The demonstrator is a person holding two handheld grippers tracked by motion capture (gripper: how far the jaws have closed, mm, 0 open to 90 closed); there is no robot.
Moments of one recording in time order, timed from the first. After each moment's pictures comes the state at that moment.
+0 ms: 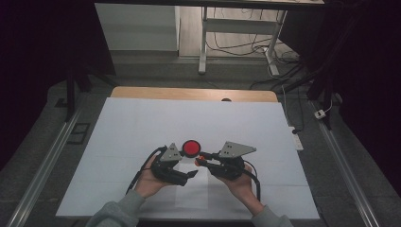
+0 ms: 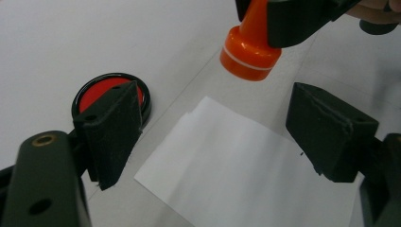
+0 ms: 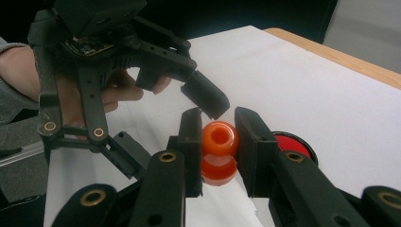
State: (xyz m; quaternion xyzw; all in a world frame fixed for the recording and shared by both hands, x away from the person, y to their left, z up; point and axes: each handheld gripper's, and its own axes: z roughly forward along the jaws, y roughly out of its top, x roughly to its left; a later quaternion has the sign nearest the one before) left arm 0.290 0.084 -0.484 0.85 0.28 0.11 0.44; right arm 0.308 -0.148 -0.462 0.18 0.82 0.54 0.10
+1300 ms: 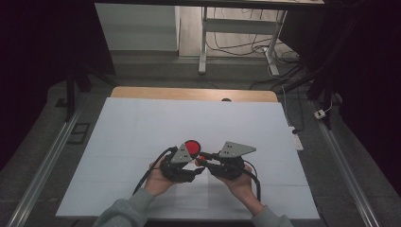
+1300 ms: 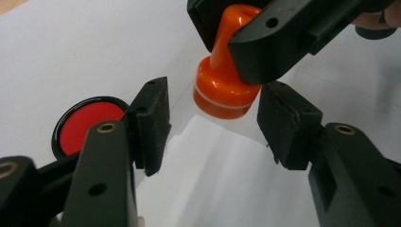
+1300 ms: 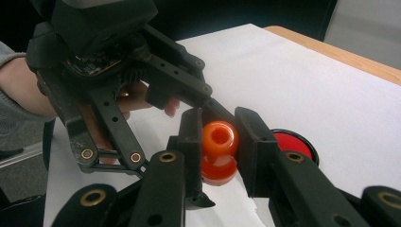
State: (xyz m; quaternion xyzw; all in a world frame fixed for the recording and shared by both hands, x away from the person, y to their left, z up) left arm 0.294 0.061 -0.486 0.86 0.24 0.13 0.43; right arm 0.310 -0.148 -0.464 0.18 0.82 0.54 0.10
